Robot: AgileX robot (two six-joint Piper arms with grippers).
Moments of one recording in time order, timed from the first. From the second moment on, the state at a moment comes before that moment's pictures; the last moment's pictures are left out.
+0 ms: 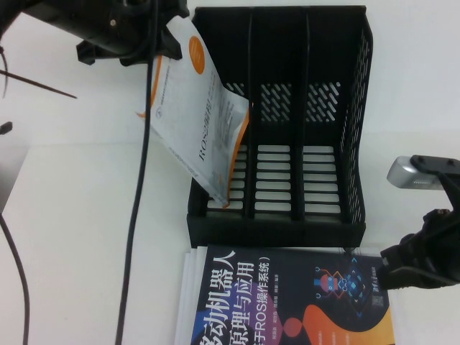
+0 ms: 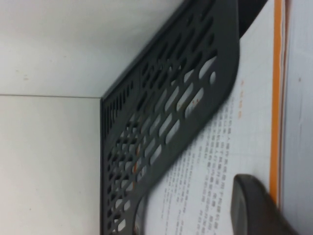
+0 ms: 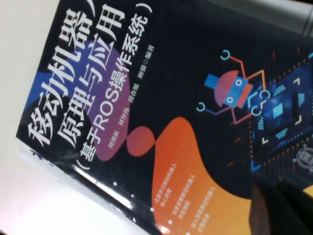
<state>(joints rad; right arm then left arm) 0.31 1.41 -0.87 0.59 0.84 -0.31 -0.20 1.86 -1.97 -0.42 0.95 -0.21</state>
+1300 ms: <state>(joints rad) 0.31 1.34 -0.90 0.39 0.88 -0.21 -0.27 1.98 -2.12 -0.33 1.02 -0.24</state>
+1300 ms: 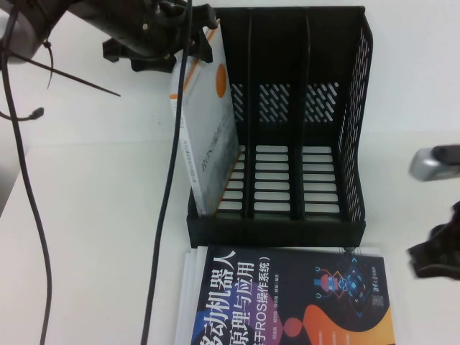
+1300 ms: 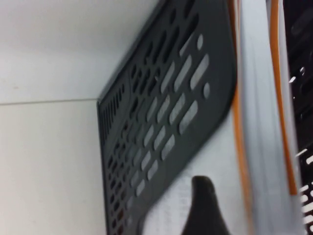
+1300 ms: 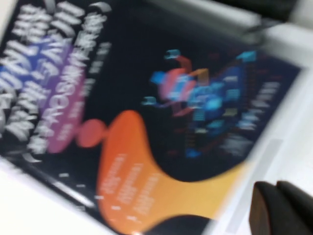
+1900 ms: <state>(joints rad) 0.31 0.81 -0.88 -0.28 1.08 0.28 -0.27 1.65 -2.10 -0.11 1.08 -0.23</state>
